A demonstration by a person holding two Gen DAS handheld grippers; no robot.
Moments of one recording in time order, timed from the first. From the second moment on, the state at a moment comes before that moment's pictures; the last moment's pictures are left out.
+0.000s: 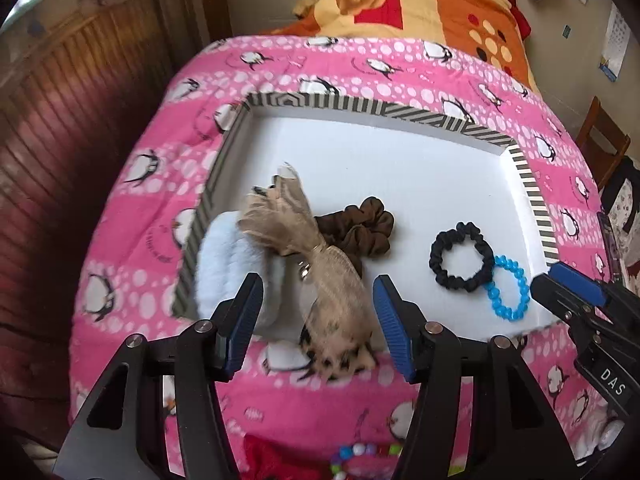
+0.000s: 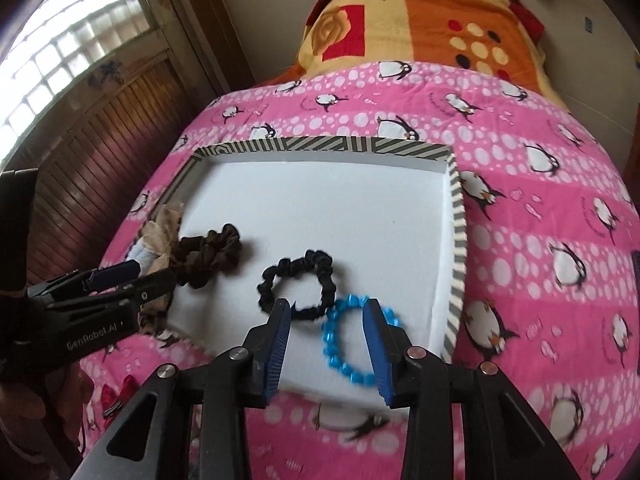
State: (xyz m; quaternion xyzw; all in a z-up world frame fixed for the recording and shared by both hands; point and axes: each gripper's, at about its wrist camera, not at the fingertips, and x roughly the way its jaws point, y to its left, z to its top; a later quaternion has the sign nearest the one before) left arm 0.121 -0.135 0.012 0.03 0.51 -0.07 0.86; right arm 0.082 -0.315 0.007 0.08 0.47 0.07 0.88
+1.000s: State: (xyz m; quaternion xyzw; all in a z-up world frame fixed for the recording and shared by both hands) left arm -0.028 -0.063 0.047 0.01 0.46 -0.05 0.88; right arm -0.050 -0.255 0.038 0.08 0.45 0.05 0.89
